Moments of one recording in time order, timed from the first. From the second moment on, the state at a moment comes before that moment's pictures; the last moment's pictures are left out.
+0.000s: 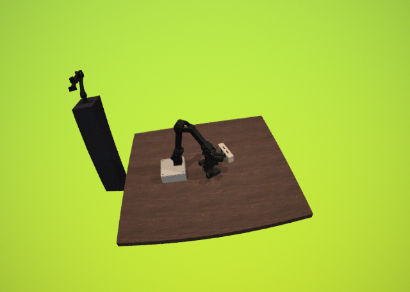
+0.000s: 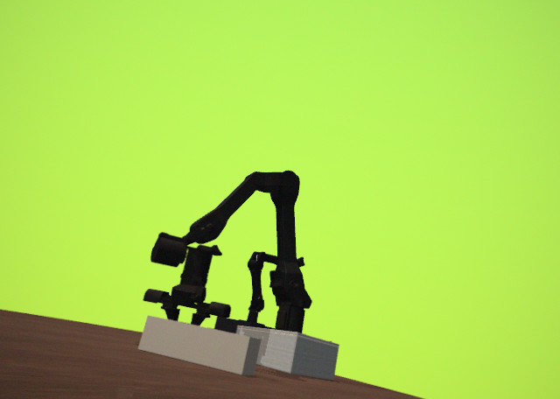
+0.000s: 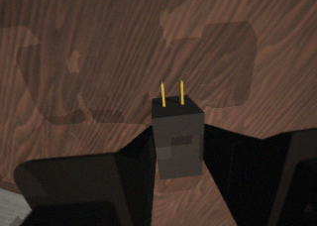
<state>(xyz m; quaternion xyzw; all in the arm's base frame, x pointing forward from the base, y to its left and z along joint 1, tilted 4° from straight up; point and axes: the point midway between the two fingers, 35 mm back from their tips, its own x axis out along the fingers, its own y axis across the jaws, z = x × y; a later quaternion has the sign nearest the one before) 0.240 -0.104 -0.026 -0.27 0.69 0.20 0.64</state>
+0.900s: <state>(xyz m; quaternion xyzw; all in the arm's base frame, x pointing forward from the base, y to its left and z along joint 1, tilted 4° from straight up) 0.243 -0.089 0.025 -0.26 0.69 0.19 0.64</state>
